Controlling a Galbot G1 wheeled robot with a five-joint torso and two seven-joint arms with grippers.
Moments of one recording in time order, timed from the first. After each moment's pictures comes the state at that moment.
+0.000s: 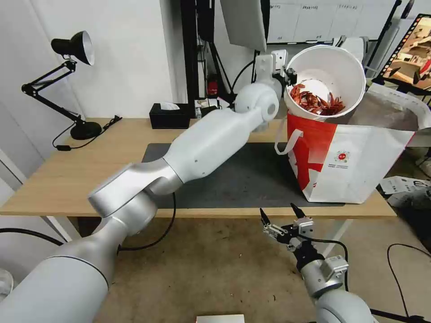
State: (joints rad) left arm -0.17 -1.60 0.49 -1.09 -1.13 0.17 -0.42; right arm -1.56 0.98 0.29 2.16 0.43 0.04 0.25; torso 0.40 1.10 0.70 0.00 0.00
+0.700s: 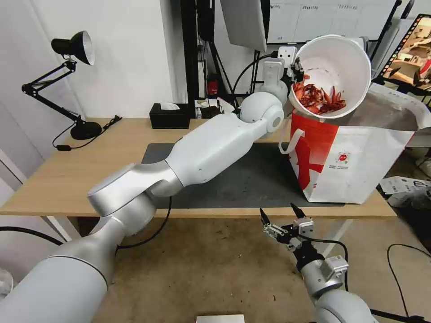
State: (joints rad) left arm -0.17 -1.60 0.56 -1.11 -0.98 0.05 -0.42; right arm -1.56 0.98 0.29 2.16 0.43 0.04 0.25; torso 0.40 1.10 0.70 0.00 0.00
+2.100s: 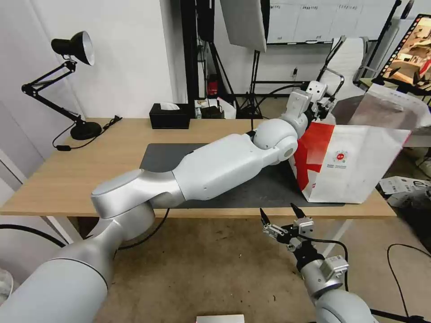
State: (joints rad) left arm -0.15 -1.59 0.71 -1.20 -1.04 0.13 -0.37; right arm -1.56 0.98 0.29 2.16 0.43 0.04 0.25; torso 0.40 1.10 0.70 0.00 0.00
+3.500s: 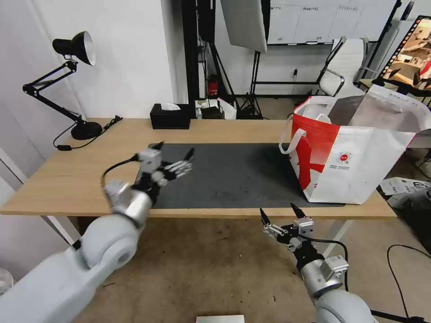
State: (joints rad) left arm 1.11 -0.76 -0.18 -2.22 -0.68 0.05 -0.39; right arm -1.56 0.98 0.29 2.16 0.43 0.04 0.25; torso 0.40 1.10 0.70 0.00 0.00
